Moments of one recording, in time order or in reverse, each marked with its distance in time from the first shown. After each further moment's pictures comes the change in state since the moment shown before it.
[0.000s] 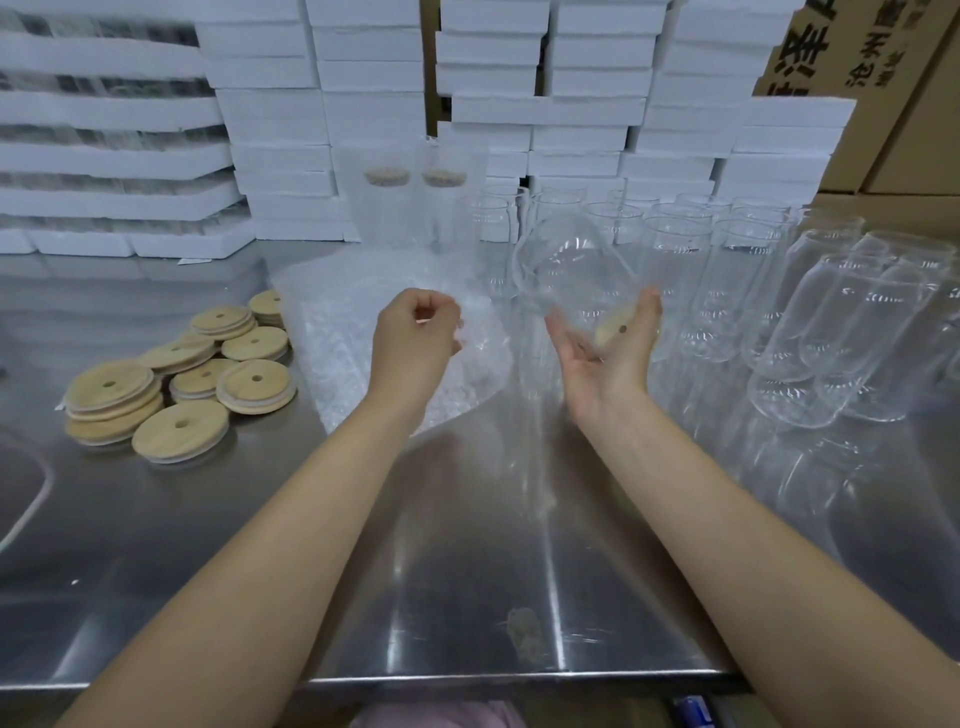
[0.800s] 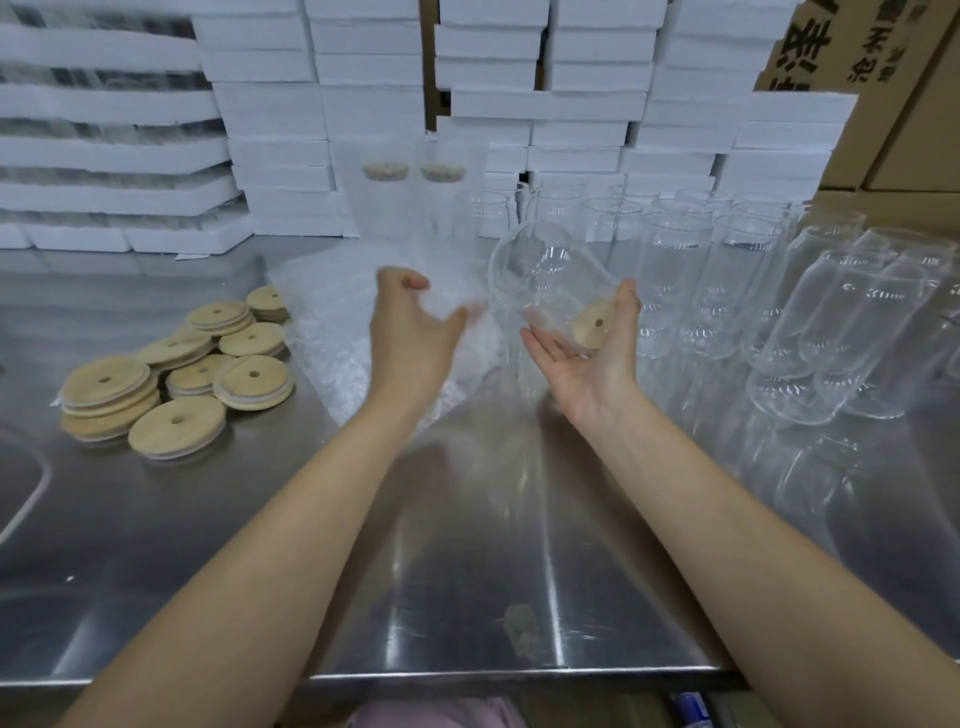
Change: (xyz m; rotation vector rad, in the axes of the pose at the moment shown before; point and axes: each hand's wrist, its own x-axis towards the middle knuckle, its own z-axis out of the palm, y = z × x) left_hand 0.002 0.001 0.003 0.331 0.117 0.196; right_hand 0.004 0.007 -0.004 -0.143 -0.103 0.082
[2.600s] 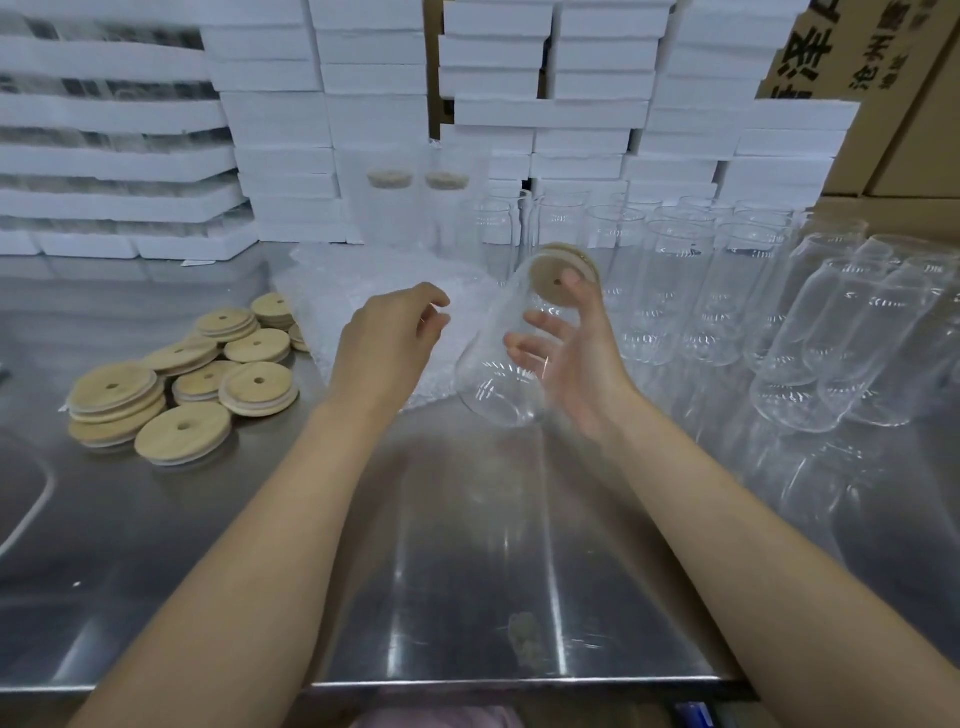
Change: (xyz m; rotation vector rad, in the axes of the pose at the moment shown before) left_hand 0.013 -0.013 -0.030 0.538 -0.142 0.383; right_hand -0.003 -0.004 0.005 -0.482 -0.231 -0.003
